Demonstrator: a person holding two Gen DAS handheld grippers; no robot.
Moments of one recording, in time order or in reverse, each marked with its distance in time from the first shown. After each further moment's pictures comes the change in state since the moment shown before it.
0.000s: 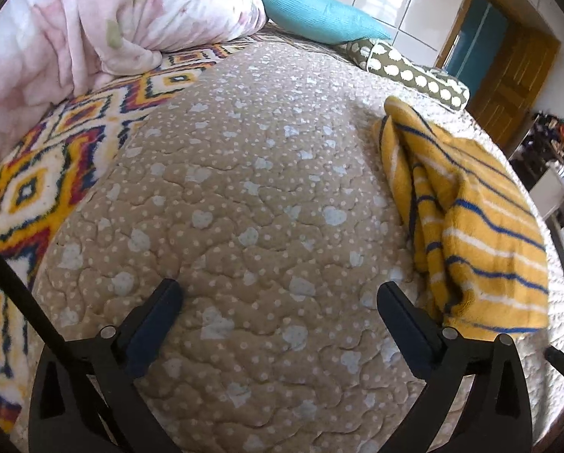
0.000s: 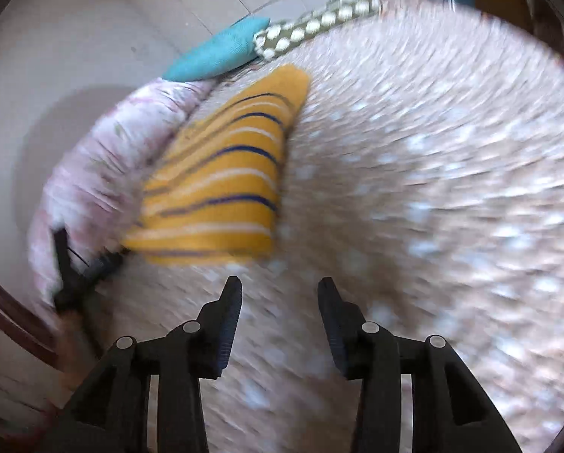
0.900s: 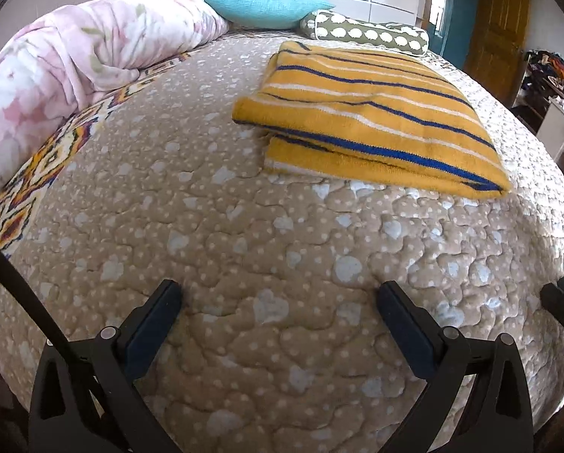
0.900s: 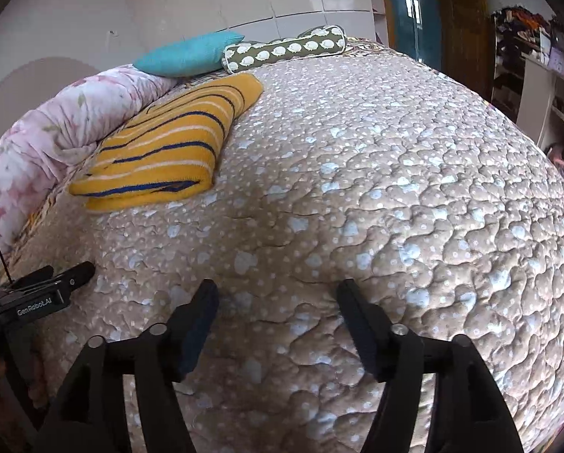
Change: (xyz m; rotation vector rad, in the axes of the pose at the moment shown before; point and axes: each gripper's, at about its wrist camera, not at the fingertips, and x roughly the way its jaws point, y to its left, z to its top) left arm -0.054 -0.120 -0.120 0.155 0.000 0.131; right arm -0.031 0.003 -0.058 -0.111 -0.089 -0.291
